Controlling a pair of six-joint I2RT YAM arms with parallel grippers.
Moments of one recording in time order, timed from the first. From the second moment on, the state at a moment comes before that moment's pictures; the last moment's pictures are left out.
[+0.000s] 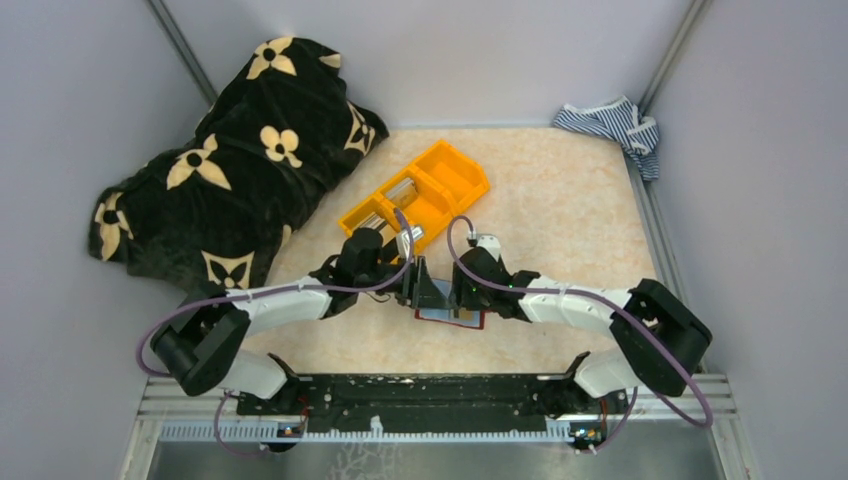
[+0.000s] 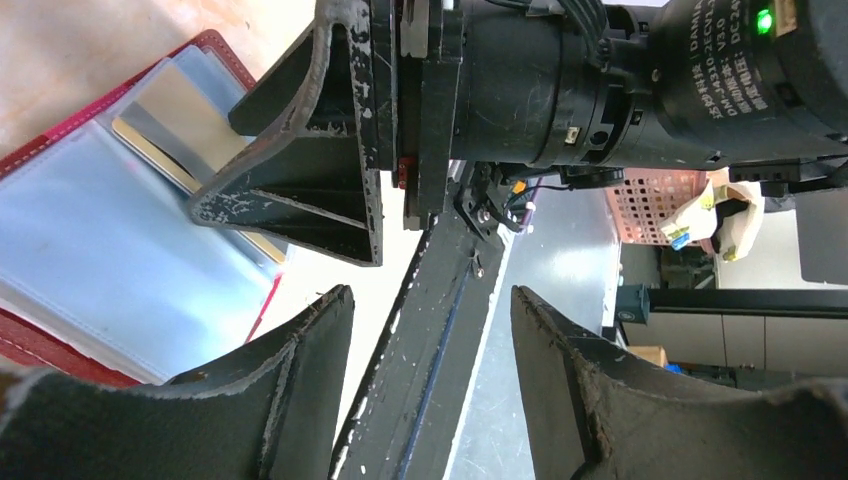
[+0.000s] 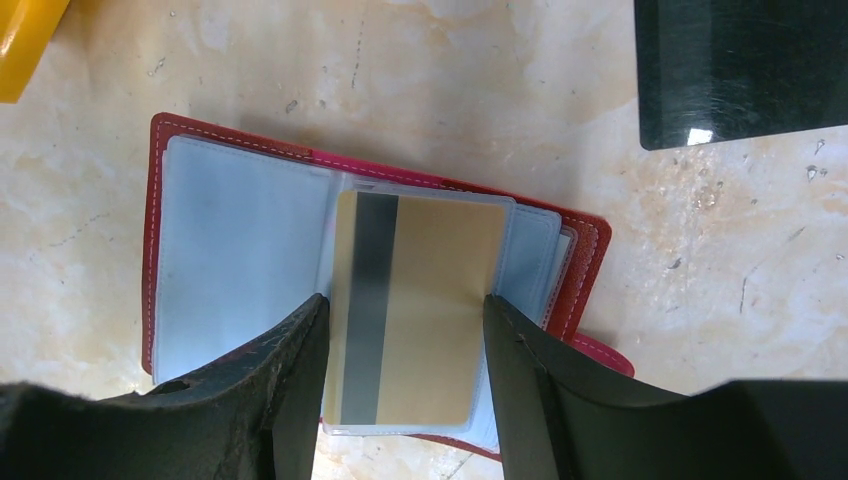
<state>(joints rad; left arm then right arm) -0.75 1.44 0.59 0.44 0.72 -0.74 0.86 1.37 0.63 -0.18 0.21 0.76</state>
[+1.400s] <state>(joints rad) -0.86 1.65 0.72 0.25 0.53 -0.66 0.87 1.41 0.65 -0.15 0.22 0.74</state>
